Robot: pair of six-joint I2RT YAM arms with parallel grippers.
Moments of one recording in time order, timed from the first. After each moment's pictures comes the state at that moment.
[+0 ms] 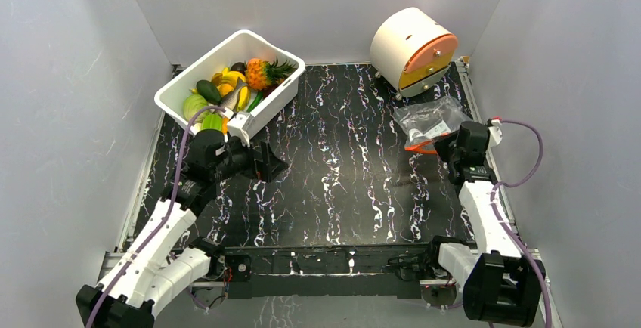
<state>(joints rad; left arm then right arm) -0.39 0.81 0.73 -0.40 0.38 -0.28 -0.15 1.00 0.59 -0.17 0.07 0.91</state>
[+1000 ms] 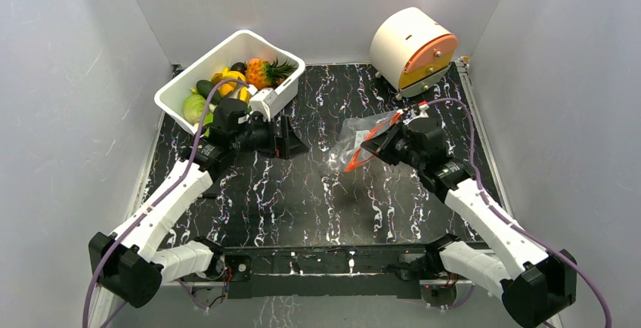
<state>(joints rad) -0.46 1.13 1.01 -0.44 0.48 -0.44 0.41 0.95 0.77 -0.28 -0.14 0.98</state>
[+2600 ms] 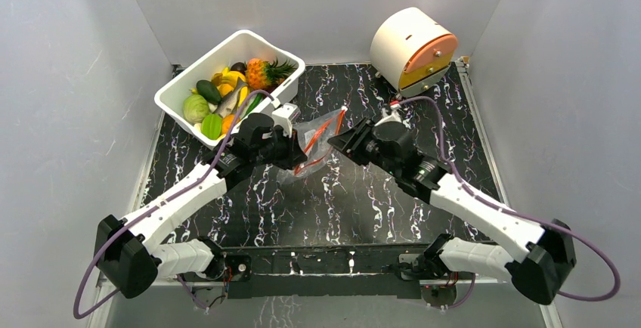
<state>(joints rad) -0.66 1.18 0.93 -0.36 0.22 -0.31 0.75 1.10 0.87 -0.14 0.07 1.14</state>
